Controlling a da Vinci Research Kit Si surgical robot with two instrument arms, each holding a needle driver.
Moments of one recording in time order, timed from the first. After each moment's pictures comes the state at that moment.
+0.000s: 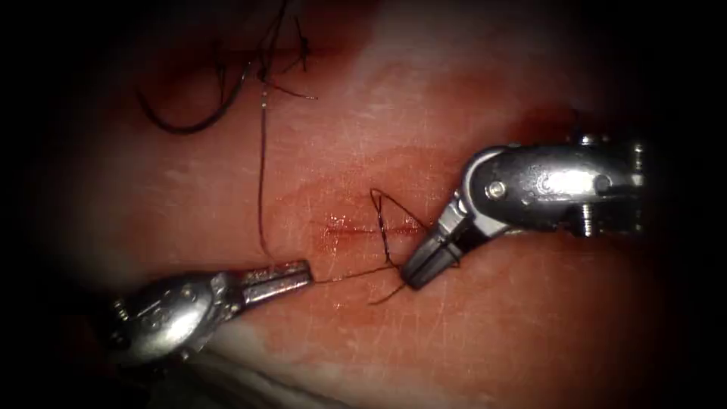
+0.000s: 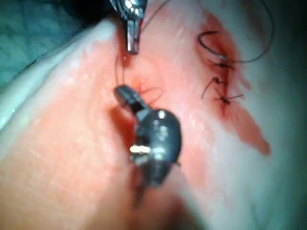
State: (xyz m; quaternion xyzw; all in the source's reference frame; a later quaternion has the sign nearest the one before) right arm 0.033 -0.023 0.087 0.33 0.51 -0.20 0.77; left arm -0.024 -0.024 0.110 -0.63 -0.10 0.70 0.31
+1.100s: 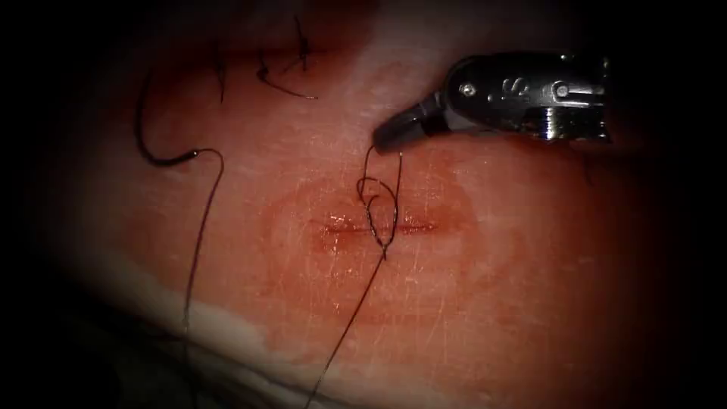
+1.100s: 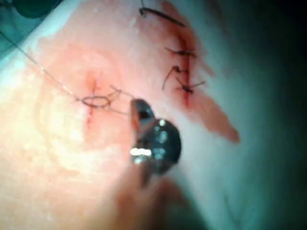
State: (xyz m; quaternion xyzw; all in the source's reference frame) right arm 0.034 -0.017 0.091 0.17 0.46 -0.10 0.87; left arm -0.025 -0.037 0.105 -0.62 -0.15 0.71 0.29
